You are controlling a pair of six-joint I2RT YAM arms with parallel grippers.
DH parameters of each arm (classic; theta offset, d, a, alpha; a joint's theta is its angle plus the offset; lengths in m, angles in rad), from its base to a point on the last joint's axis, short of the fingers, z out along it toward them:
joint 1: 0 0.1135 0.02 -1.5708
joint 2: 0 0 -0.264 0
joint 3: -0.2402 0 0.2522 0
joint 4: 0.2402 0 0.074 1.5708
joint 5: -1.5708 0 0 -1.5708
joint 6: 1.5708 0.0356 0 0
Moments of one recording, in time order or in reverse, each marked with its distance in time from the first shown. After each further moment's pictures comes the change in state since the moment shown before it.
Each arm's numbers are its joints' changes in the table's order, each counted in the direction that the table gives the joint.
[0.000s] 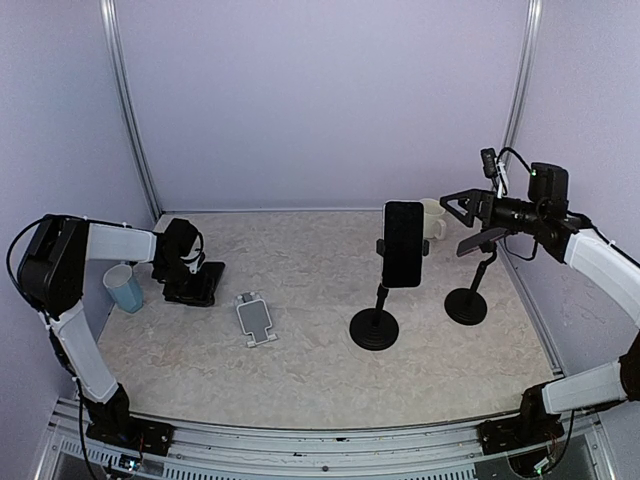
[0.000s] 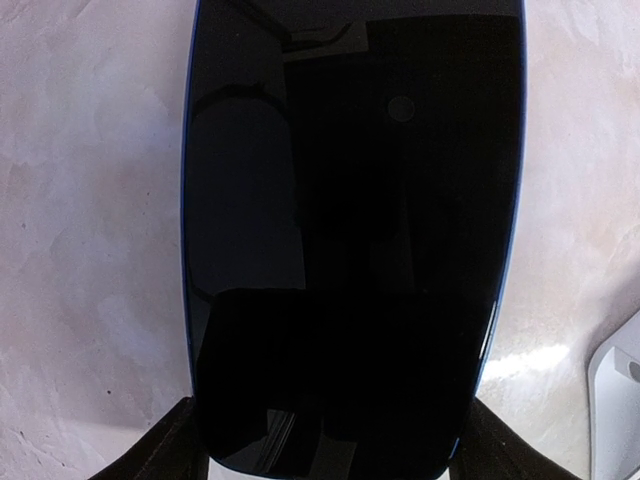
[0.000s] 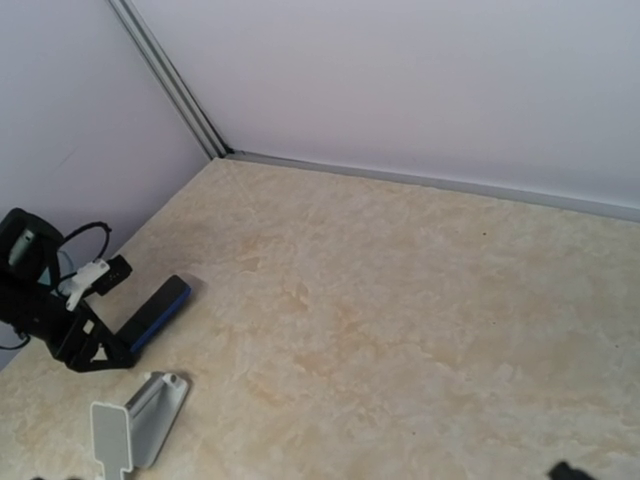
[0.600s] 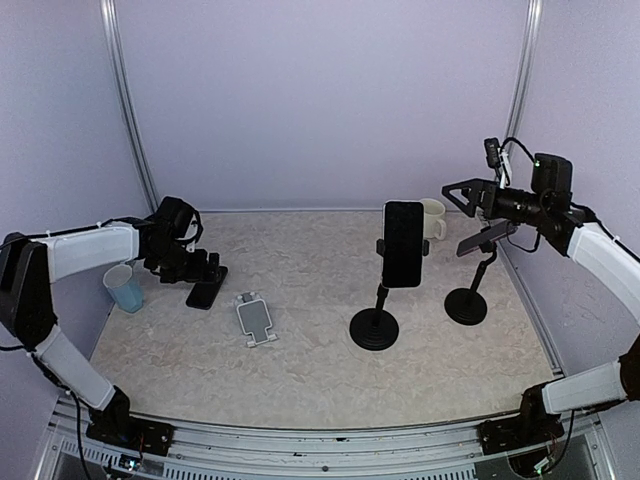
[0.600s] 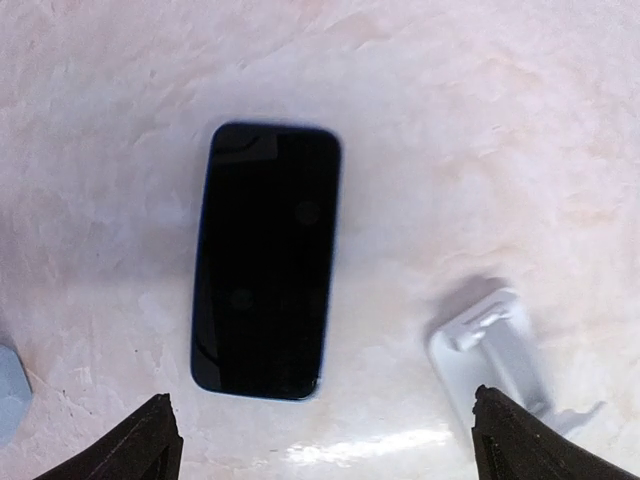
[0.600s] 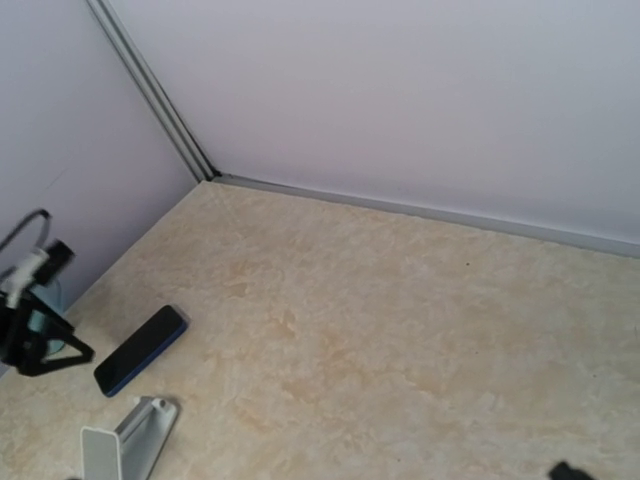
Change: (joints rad) left arm -0.085 -0.226 0.002 0.019 0.051 -0.085; right arm 0.003 0.002 -0.061 0.027 -0.036 -0.002
